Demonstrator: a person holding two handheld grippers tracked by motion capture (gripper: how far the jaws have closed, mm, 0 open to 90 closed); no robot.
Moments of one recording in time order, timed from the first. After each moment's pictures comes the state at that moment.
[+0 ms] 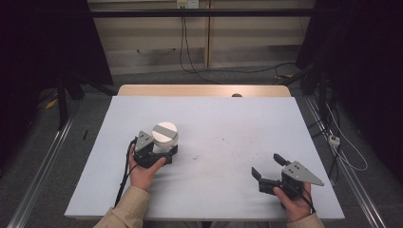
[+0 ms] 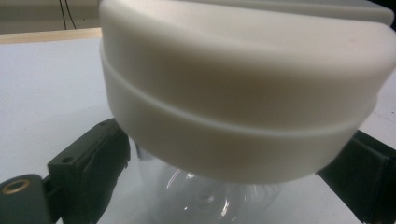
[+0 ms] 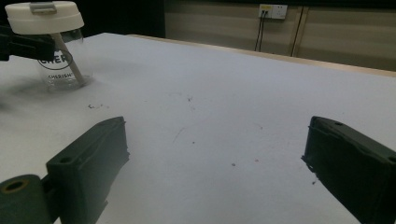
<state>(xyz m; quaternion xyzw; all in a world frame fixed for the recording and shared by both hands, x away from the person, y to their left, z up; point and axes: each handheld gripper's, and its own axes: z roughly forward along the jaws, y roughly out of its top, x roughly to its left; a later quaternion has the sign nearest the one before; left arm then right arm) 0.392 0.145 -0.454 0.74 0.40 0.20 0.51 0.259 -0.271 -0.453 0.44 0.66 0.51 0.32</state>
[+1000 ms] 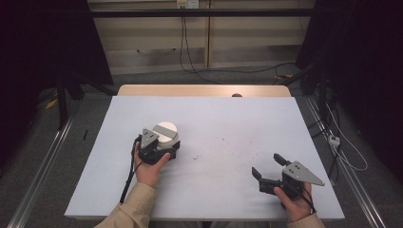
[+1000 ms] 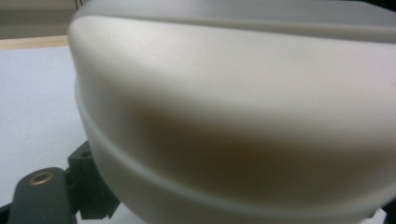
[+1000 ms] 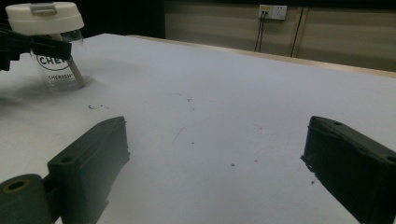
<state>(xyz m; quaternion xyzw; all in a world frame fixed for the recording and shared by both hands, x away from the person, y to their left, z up) 0.399 0.133 -0.454 0.73 0.41 0.22 0.50 0.259 -0.272 -0.453 0.44 0.66 0.52 0.32</state>
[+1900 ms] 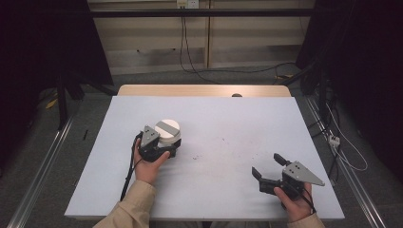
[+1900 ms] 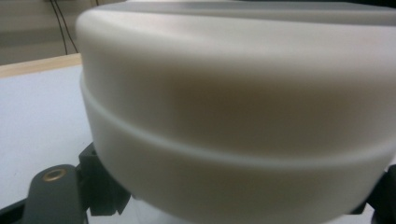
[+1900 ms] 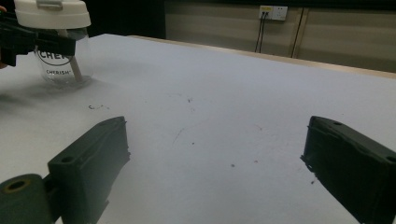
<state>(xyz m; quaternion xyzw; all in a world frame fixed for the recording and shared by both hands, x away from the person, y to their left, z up) 0.408 0.132 -0.448 0.74 0.36 0.22 0.52 0.259 -0.272 -0.452 0.44 0.66 0.52 0.32</state>
